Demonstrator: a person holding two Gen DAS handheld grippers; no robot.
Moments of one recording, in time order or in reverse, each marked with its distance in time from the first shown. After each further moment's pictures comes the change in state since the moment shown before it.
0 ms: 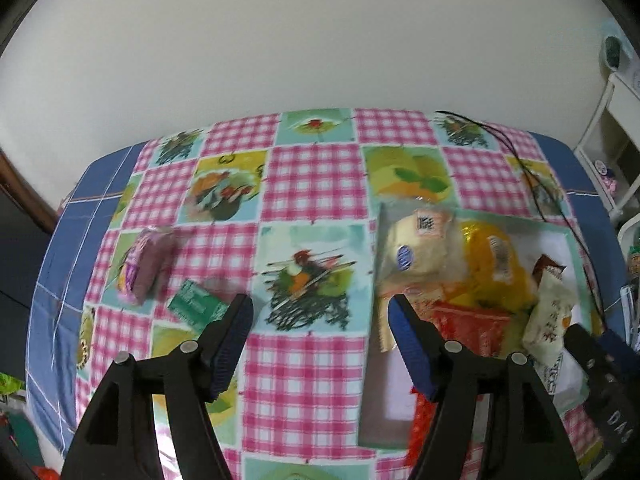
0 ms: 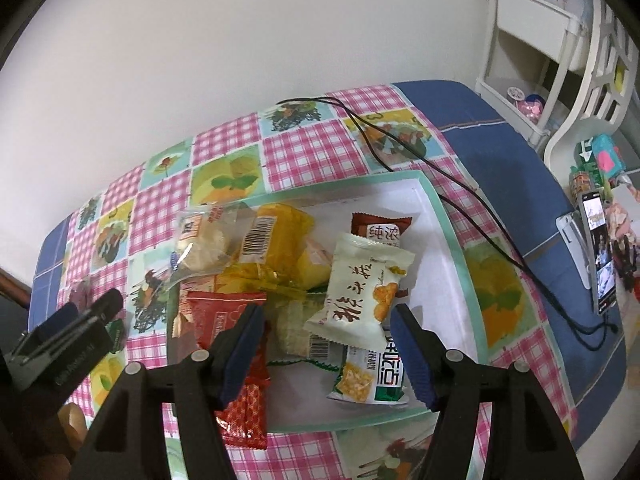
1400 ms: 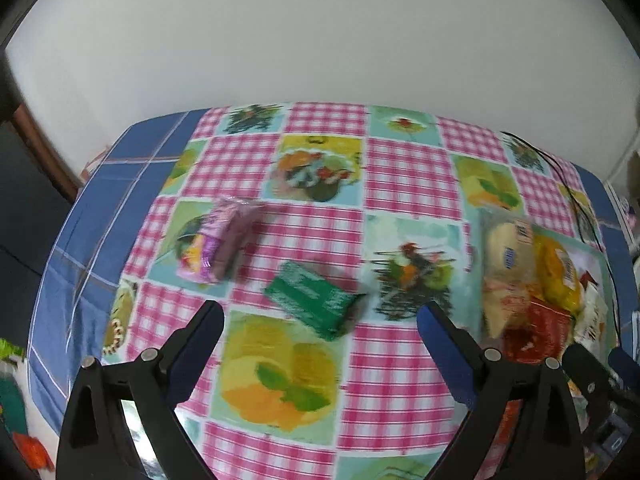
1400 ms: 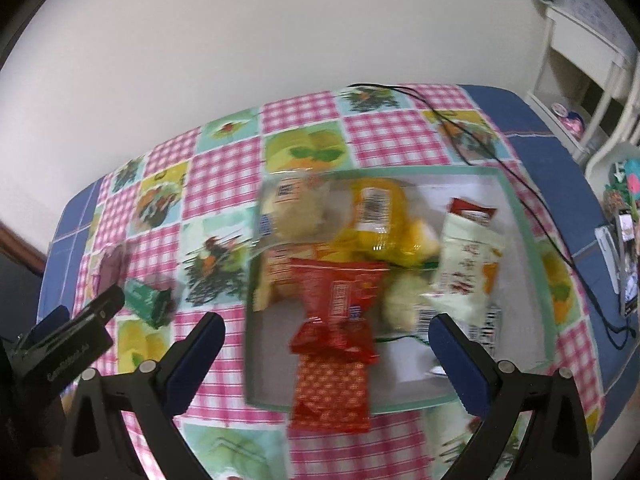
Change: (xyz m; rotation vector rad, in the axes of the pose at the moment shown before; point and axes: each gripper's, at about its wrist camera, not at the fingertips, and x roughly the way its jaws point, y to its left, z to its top) left arm 0.005 0.110 -0.016 -0.136 0.008 0.039; right arm 0.005 0.088 -0.024 -0.104 0.030 0.059
